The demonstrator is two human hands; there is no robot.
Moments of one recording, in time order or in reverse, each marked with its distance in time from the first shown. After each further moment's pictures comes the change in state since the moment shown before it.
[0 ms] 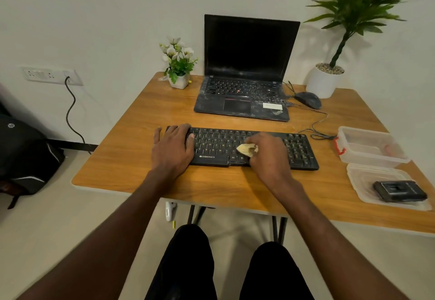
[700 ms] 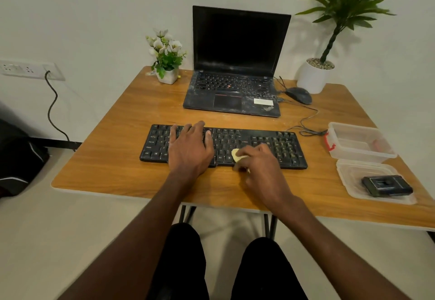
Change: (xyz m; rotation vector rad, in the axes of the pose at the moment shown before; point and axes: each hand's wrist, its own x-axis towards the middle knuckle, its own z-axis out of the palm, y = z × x) left_hand 0.002 0.074 0.028 0.027 -0.042 -0.050; right_hand -0.041 0.018 -0.003 -0.049 -0.126 -0.254
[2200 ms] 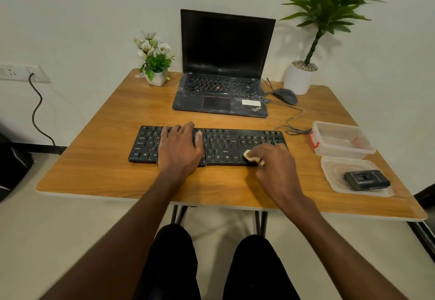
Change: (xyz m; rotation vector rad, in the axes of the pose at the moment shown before) left_hand 0.000 -0.003 0.002 0.028 0.017 0.043; right_hand -0.014 0.025 -0.028 -0.023 0.139 0.265
